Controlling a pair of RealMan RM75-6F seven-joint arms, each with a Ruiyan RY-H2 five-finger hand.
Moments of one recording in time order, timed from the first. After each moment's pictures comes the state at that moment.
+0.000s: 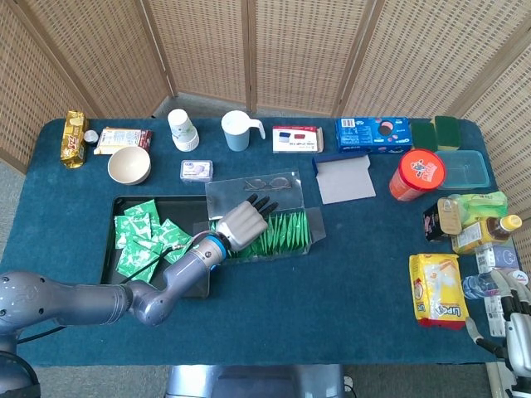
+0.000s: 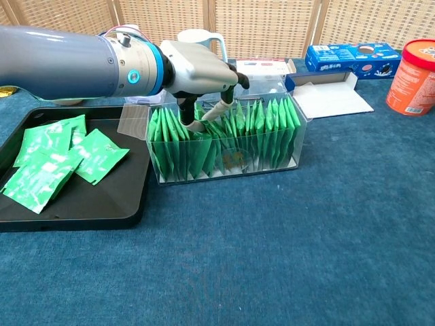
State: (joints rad) left arm -1.32 -1.54 -0.03 -1.51 0.72 0.80 0.84; right arm -0.10 -1.21 0.03 -1.46 -1.51 1.59 0.31
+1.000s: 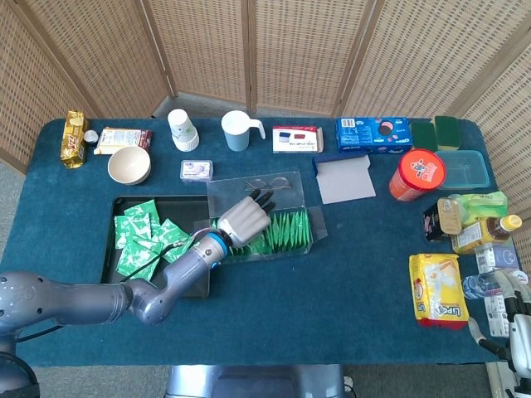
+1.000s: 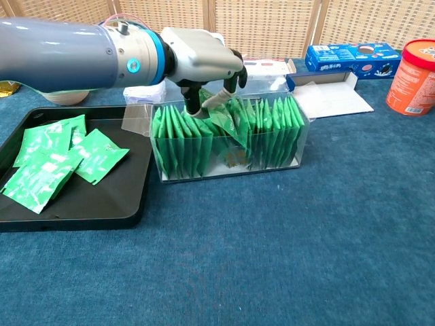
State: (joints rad) left arm -1.31 -1.52 -0.04 -1.52 0.79 0.83 0.78; right arm -0.11 -1.21 0.03 -1.46 -1.52 1.60 0.33
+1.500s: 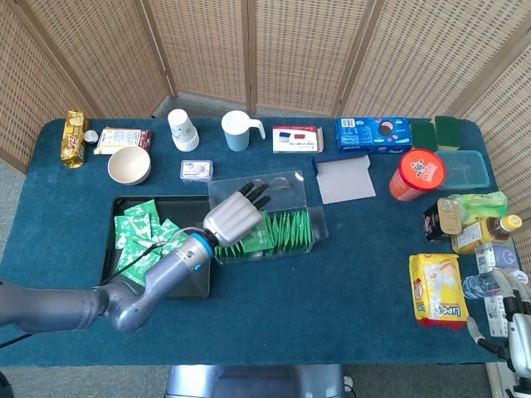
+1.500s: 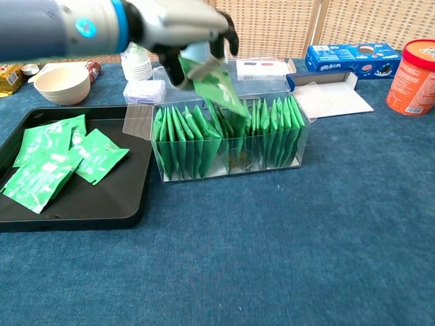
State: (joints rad) left arm -1.23 -1.37 -0.05 -1.69 0.94 0.94 0.70; right arm -0.10 -1.21 0.03 -1.46 -1.53 1.61 0.33
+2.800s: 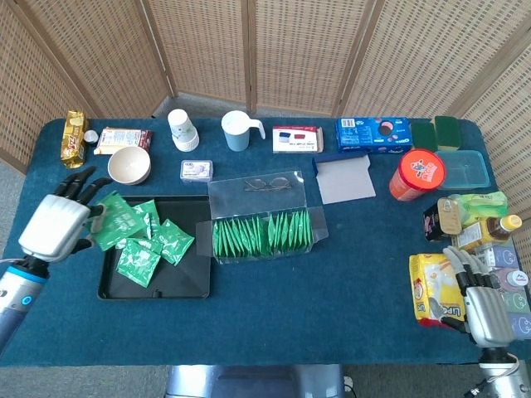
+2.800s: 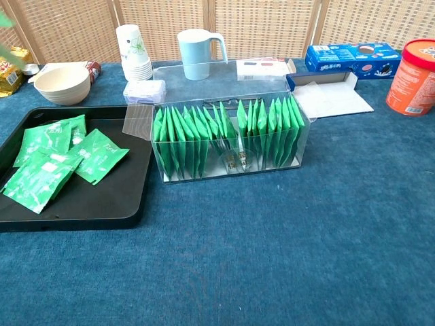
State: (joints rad) left arm -0.57 -0.91 0.05 -1.82 1.37 1.35 0.18; right arm 0.03 -1.21 0.05 -1.55 -1.59 1.50 0.22
